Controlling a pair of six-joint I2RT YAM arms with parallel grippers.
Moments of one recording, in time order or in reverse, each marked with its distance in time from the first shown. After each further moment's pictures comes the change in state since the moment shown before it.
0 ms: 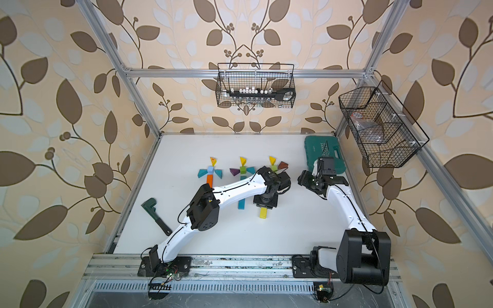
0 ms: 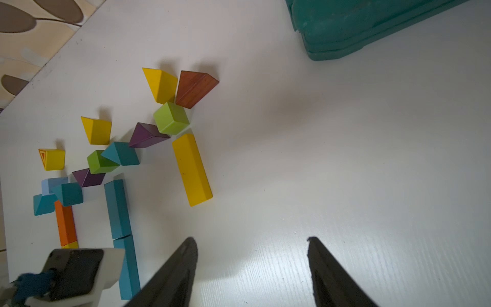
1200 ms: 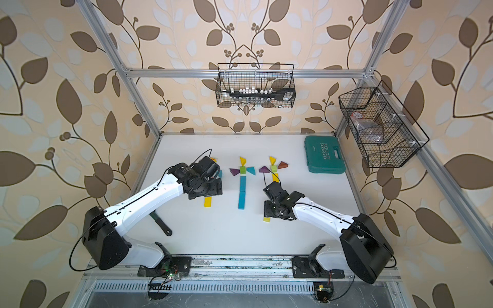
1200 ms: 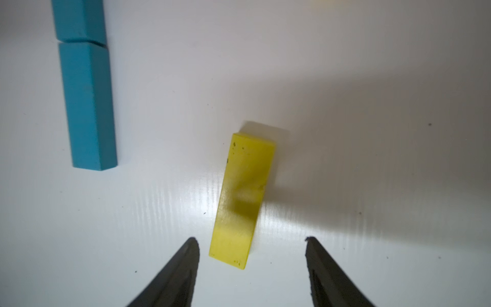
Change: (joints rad) left arm 0.414 -1.017 -1.003 0.263 -0.134 0.106; right arm 0.766 0.101 -0.148 -0.024 0.281 0.307
